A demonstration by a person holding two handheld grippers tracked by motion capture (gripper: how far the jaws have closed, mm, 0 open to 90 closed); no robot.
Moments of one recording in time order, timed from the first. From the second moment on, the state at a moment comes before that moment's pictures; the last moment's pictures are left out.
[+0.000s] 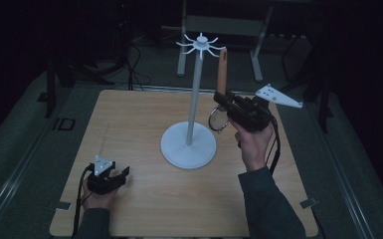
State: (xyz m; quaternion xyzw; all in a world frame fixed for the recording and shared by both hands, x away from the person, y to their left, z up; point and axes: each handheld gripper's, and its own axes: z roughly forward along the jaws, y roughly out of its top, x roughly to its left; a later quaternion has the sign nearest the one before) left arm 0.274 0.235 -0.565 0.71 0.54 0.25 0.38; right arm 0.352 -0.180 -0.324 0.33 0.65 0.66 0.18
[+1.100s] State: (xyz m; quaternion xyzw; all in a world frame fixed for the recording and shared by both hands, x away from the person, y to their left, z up) left arm 0.274 0.235 -0.565 0.71 0.54 0.25 0.38; right arm 0.373 -0.168 -0.320 0.32 0.68 0.65 0.13
